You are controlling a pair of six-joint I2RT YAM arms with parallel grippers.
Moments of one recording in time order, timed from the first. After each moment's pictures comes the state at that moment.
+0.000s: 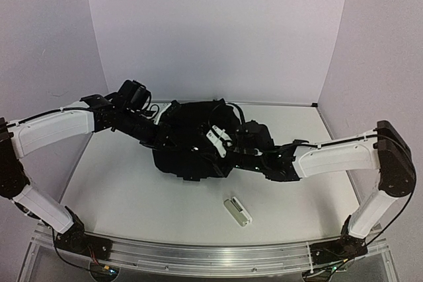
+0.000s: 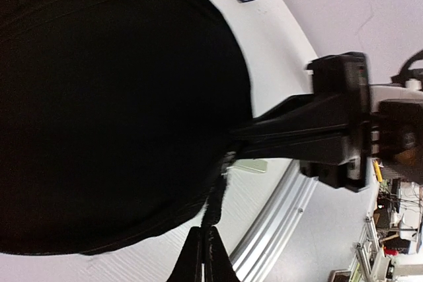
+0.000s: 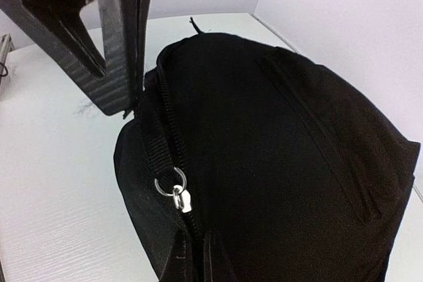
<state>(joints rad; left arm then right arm) -0.69 1.45 1.21 -0.58 0.55 -0.28 1.01 1.69 1.03 0.25 0.05 -0.20</state>
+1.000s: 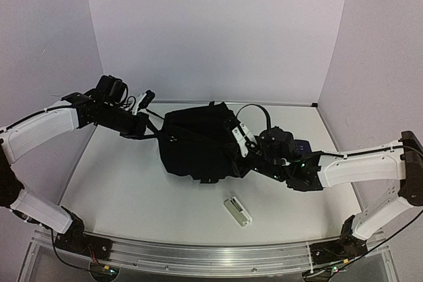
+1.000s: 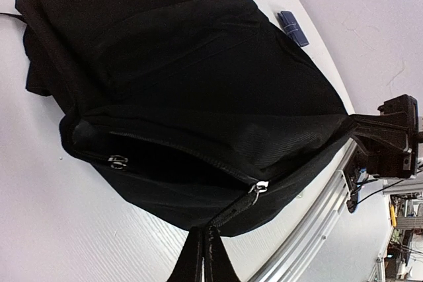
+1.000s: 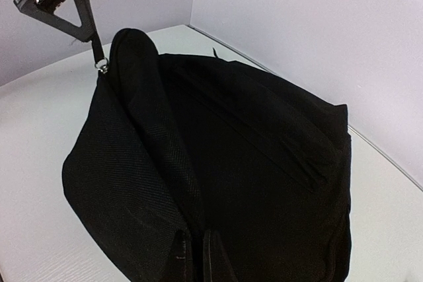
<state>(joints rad) -0.50 1.35 1.16 -0.60 0.49 -0.26 1.03 1.46 0.82 0.31 0.27 -0.07</state>
